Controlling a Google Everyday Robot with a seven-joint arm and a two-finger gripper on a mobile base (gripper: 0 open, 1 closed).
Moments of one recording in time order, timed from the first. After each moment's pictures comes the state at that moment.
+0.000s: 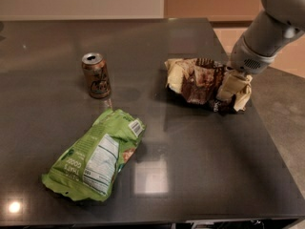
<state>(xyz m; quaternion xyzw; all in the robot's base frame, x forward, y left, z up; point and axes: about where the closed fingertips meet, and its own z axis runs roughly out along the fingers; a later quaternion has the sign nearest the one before) 0.579 -0.210 0.867 -0.57 0.80 -0.01 0.17</state>
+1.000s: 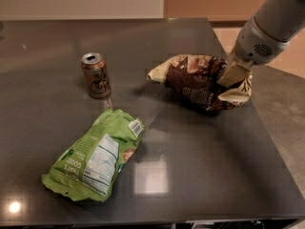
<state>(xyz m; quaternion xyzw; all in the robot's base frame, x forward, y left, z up) 0.540 -0.184 0.916 -0.58 0.79 0.05 0.18</state>
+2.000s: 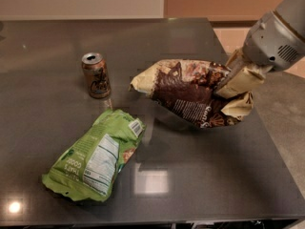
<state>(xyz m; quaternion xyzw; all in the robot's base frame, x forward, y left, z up) 0.462 -0.150 0.949 -0.64 0.72 0.16 0.20</state>
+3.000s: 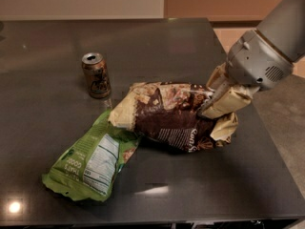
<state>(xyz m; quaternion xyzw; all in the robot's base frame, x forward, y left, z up) 0.418 -0.112 0.936 -0.69 0.66 0.20 0.19</state>
